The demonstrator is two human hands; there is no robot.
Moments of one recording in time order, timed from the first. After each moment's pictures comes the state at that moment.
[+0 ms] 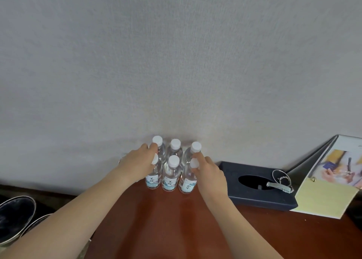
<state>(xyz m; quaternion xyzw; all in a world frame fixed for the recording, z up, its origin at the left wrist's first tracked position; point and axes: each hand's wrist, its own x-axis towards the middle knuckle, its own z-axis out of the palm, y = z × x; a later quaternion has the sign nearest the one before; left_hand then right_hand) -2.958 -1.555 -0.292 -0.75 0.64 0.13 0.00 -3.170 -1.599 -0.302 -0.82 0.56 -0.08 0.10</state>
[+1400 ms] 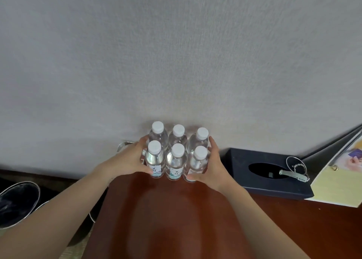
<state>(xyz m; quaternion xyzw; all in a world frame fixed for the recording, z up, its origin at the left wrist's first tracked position) -2.911 -1.561 -0.366 -0.67 0.60 0.40 -0.18 -3.190 -1.629 -0.364 -0.69 0.48 -0.14 0.52</state>
